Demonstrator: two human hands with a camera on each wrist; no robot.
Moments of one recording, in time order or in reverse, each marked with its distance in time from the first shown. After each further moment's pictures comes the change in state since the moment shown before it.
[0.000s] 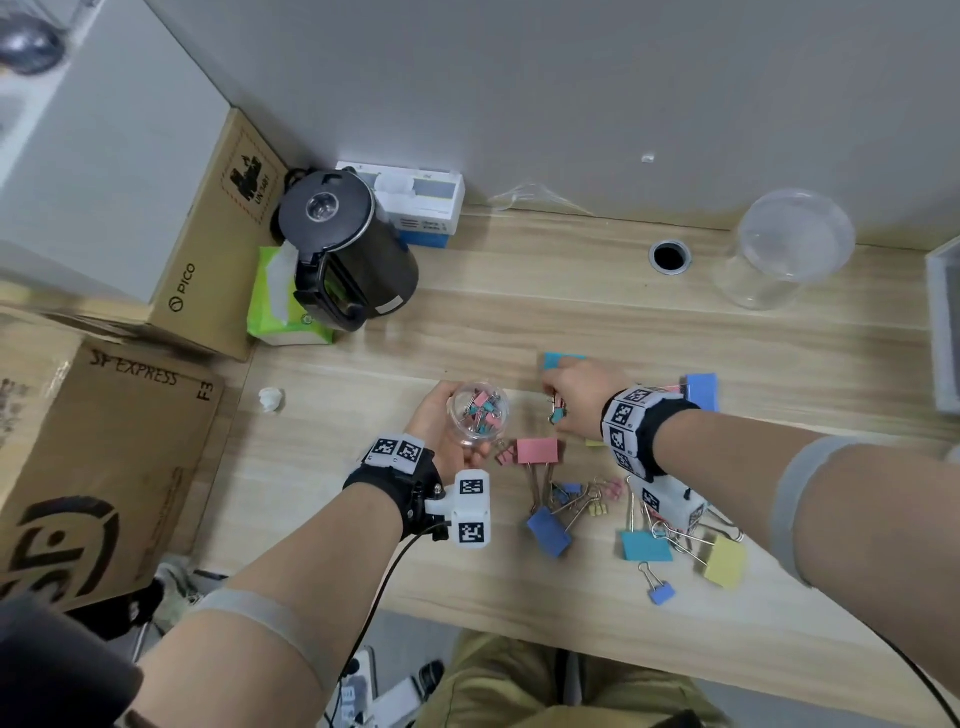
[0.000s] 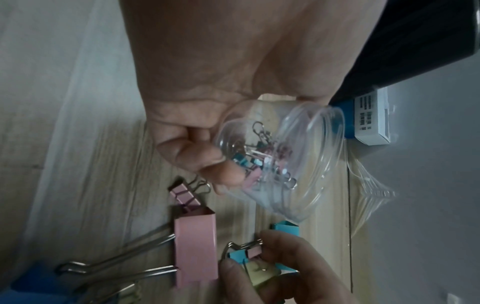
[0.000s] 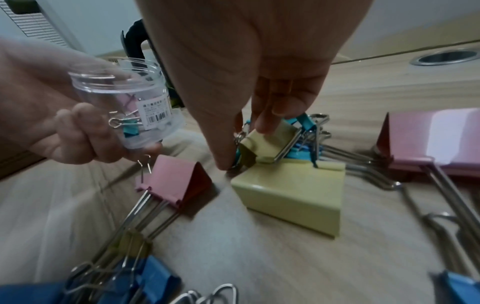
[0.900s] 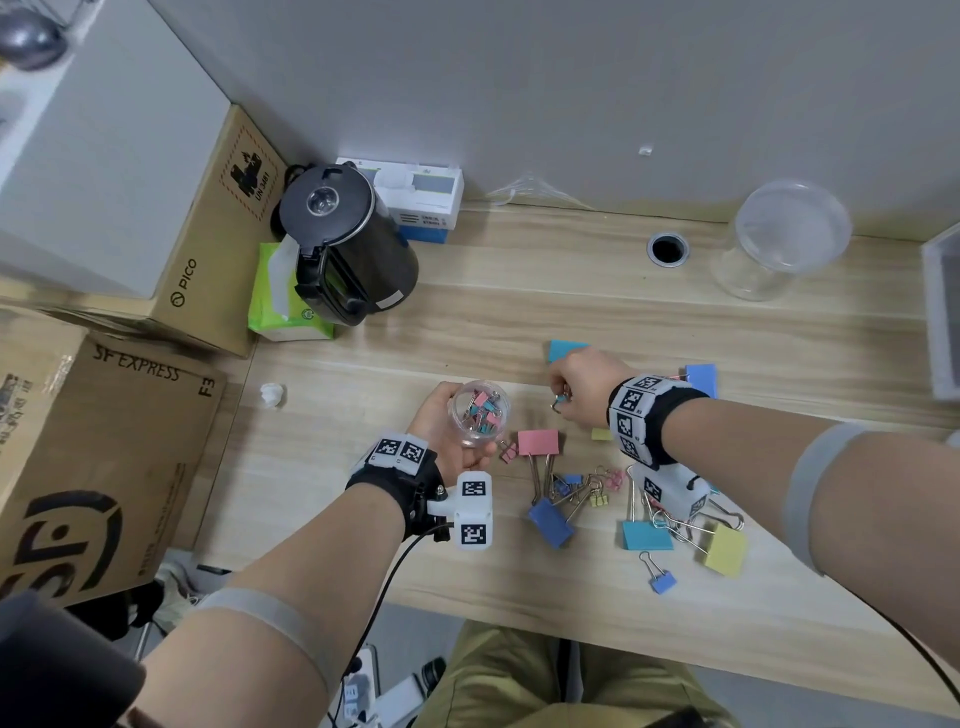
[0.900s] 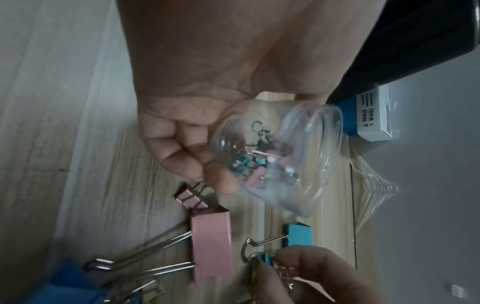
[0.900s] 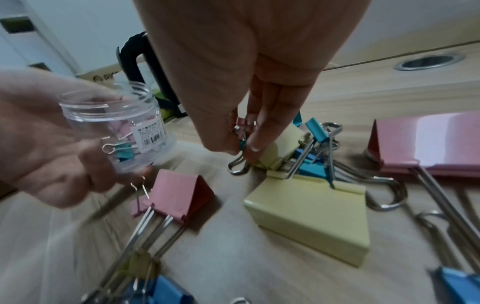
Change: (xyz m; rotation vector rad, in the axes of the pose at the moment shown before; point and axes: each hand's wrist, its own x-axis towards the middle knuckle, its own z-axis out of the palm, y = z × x) left_hand -0.017 -0.008 0.010 -0.035 0.066 0.034; right_hand -0.005 0.002 -0.006 0.146 -0.003 0.021
